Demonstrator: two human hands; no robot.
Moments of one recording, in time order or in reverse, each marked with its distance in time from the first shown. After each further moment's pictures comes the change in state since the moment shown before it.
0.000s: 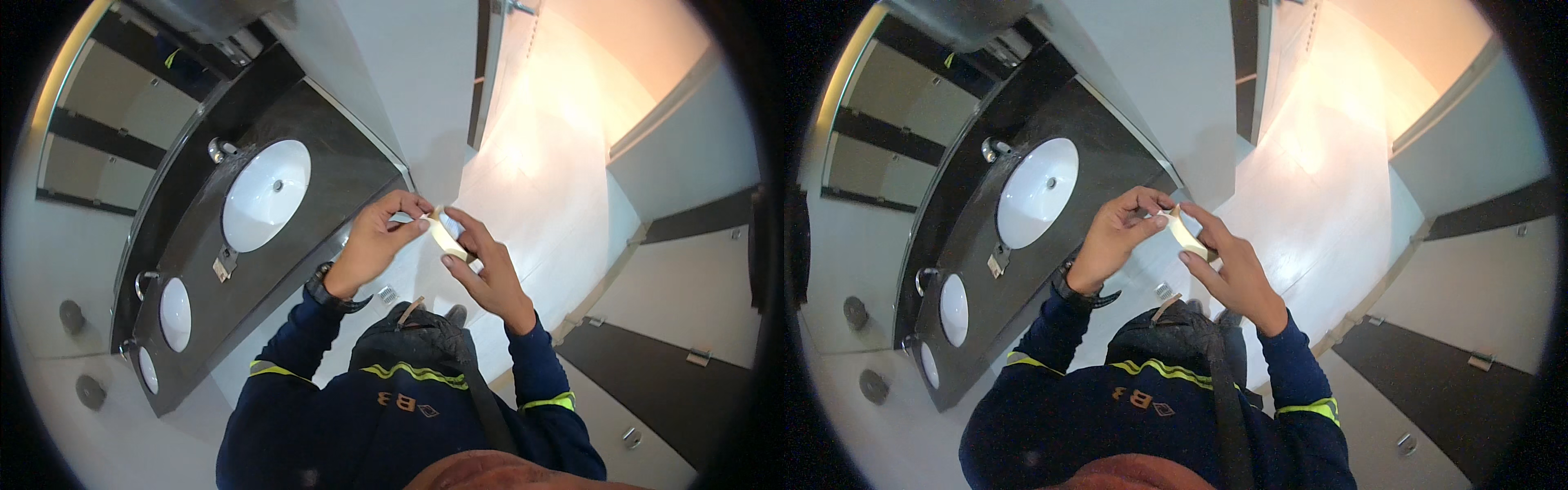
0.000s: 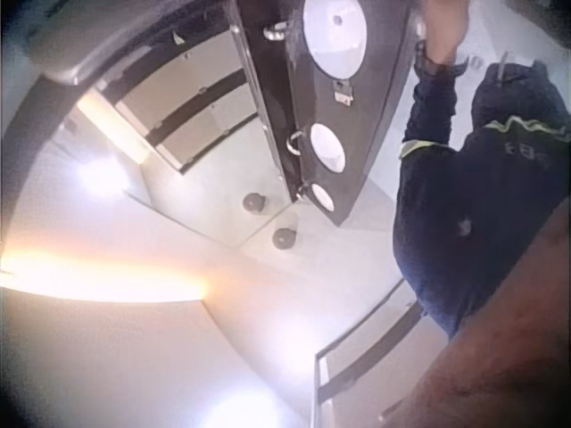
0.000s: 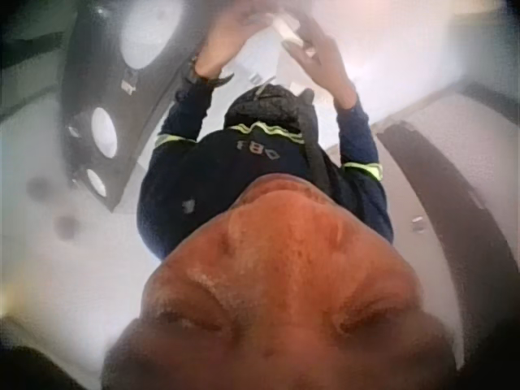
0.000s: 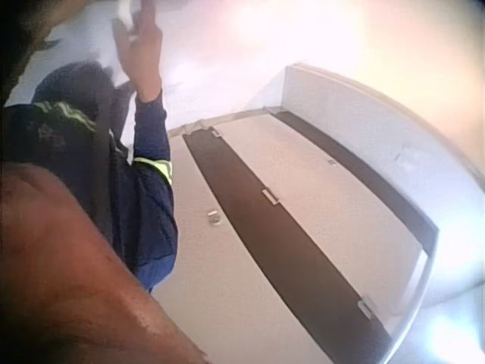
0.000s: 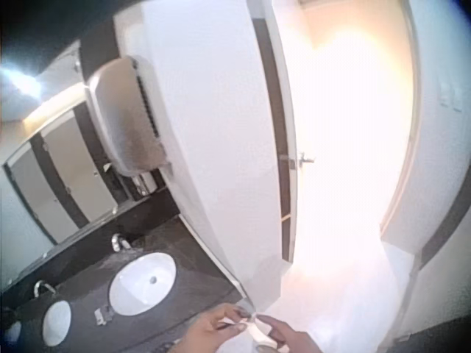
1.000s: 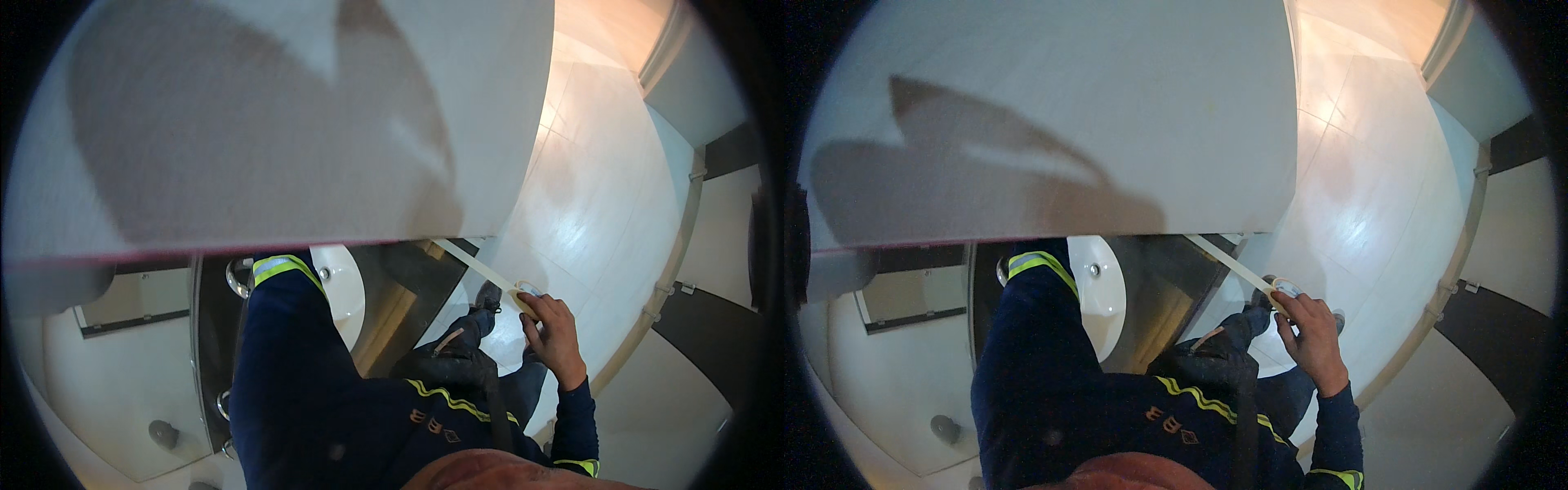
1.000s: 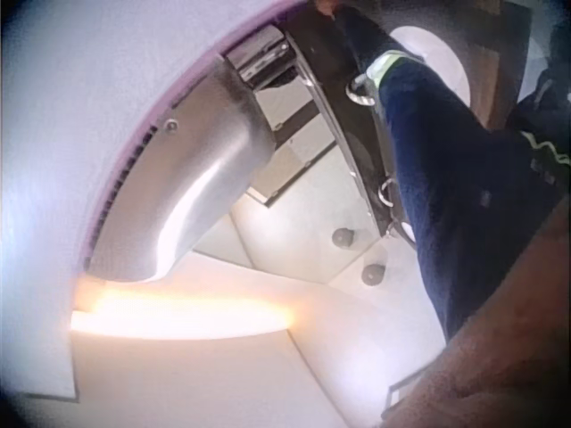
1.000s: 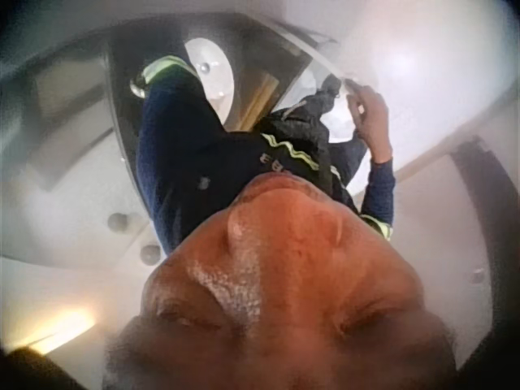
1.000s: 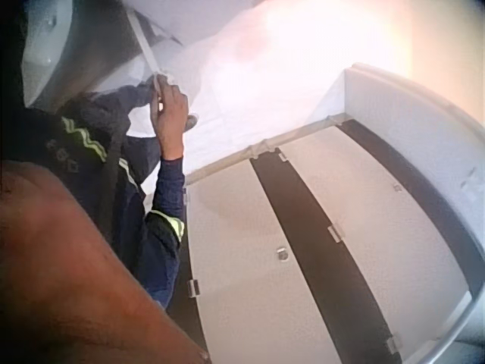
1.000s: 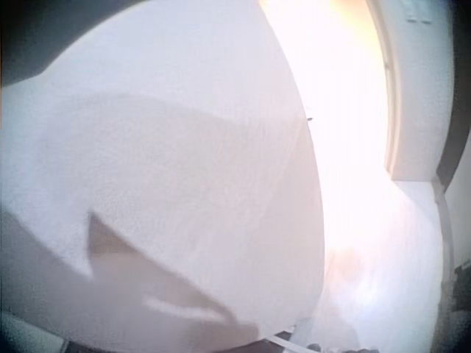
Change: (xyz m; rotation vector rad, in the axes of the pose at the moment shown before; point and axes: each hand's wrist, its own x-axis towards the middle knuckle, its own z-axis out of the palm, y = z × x) left_hand 0.414 -0.241 -0.579 1.638 0.312 -0.126; right_hand 0.077 0.144 0.110 -0.347 0.335 0.296
